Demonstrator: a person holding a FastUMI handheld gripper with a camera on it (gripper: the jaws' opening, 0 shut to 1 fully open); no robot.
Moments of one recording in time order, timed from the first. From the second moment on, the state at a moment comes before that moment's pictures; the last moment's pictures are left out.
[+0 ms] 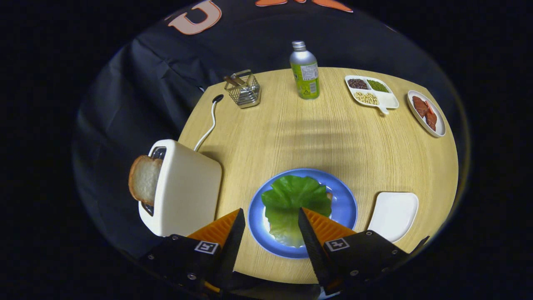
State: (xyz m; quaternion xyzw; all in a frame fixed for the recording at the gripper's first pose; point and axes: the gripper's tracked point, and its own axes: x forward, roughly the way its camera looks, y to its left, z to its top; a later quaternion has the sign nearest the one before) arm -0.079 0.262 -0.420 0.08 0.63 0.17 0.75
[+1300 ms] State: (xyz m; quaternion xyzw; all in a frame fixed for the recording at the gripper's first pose) arm -0.079 0.459 -0.354 0.03 0.66 0.18 0.73
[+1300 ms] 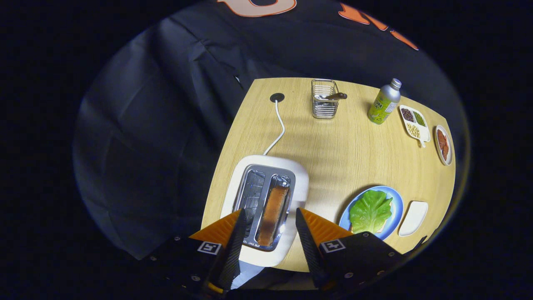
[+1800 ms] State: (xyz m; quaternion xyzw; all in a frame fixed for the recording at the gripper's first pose) arm -0.096 0.459 -0.380 0.05 0.68 0.16 0.71
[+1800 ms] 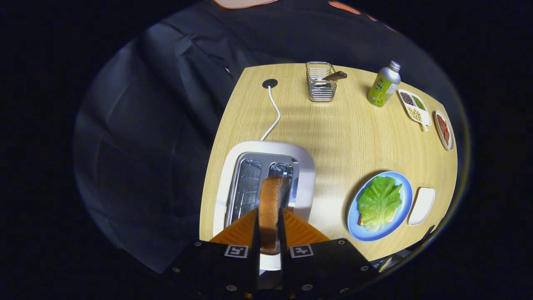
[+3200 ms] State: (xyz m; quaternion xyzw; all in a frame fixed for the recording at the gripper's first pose) arm -0.079 0.311 -0.329 0.29 0.63 0.20 0.69
